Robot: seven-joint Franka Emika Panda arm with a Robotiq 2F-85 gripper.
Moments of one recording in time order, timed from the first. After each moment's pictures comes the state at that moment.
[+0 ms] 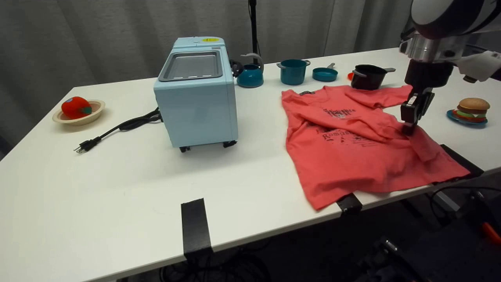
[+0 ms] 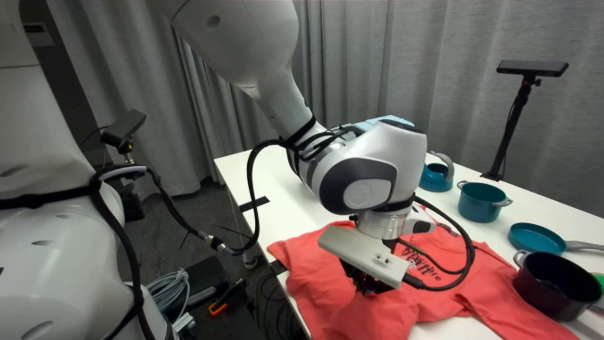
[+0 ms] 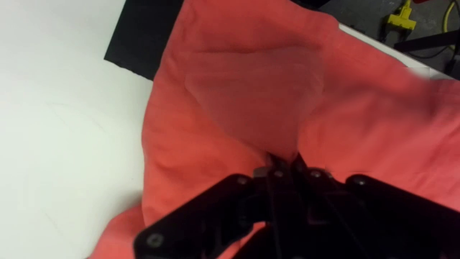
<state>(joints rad) -0.18 0.05 -0.13 -2.58 -0.04 2.49 -0.55</state>
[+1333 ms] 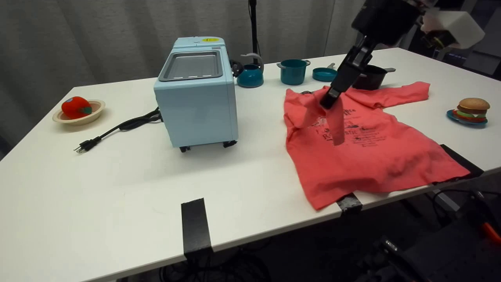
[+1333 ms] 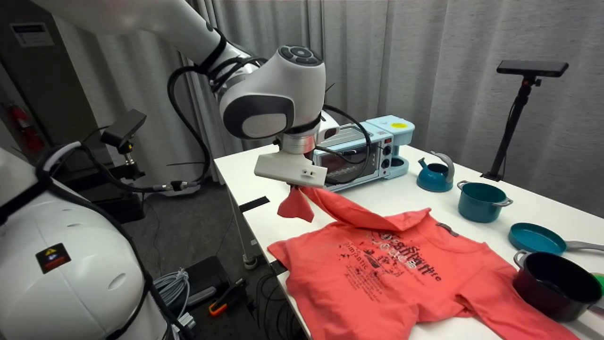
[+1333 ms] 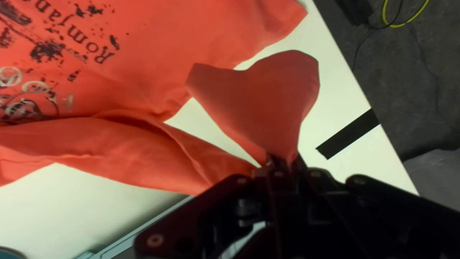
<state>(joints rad) 0.27 -0.37 -0.09 -2.74 0.56 2.52 -0.97</state>
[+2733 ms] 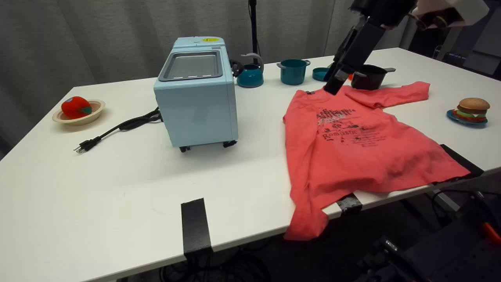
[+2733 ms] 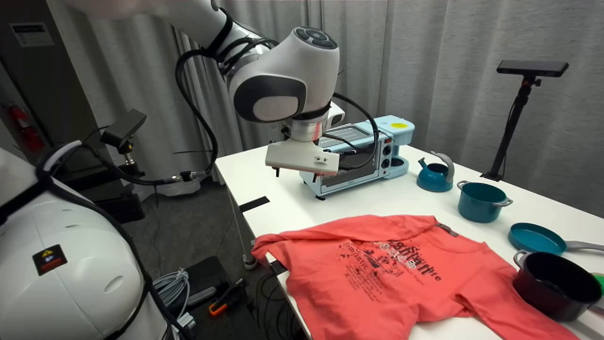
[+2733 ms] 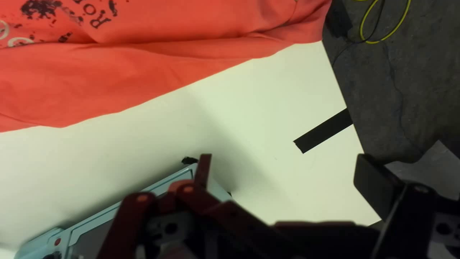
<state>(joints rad) 0.24 -0.37 -0.11 -2.66 0.55 2.39 -1.09</state>
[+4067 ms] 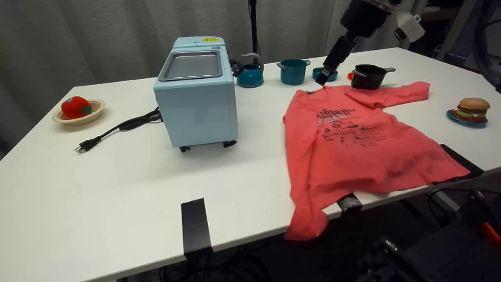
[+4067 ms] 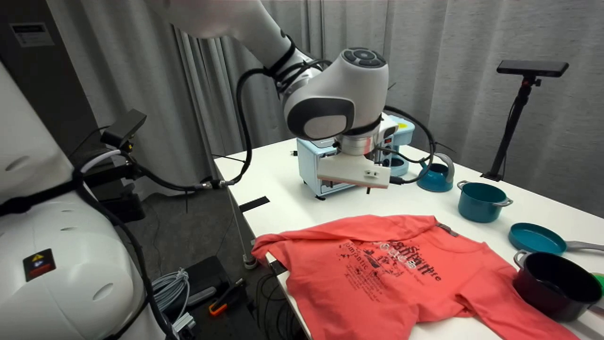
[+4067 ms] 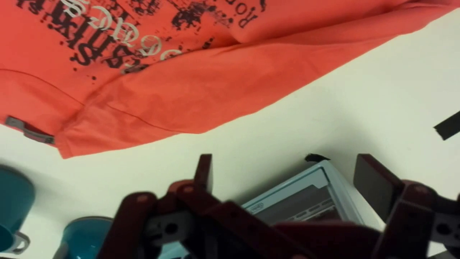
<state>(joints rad) 0.17 -0.06 -0.15 -2.47 0.57 2.61 -1.09</state>
